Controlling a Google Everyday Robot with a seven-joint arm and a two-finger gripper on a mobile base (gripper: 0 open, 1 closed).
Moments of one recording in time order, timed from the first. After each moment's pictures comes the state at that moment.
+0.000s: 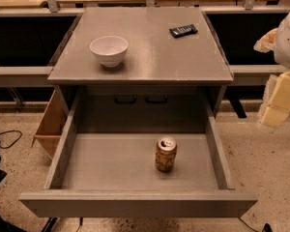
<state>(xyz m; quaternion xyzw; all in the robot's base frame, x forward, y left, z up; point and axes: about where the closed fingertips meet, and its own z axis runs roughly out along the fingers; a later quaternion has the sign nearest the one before) 0.438 -0.217 0.976 -0.60 0.78 -0.03 0.16</state>
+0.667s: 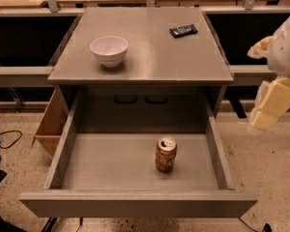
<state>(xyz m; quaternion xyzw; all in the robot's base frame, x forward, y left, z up) 0.445 -0.213 0.960 -0.60 0.78 -0.01 0.18</state>
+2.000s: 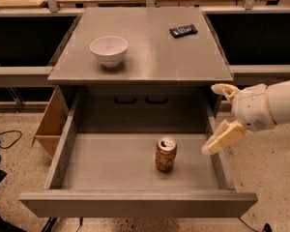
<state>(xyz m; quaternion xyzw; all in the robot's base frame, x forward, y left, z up) 0.489 -0.160 0.837 -0.57 0.70 0.17 0.39</state>
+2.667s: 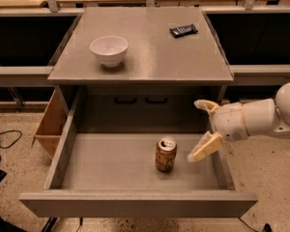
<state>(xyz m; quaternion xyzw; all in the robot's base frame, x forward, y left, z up) 0.511 -0.137 0.765 -0.56 0.68 0.25 0.40</state>
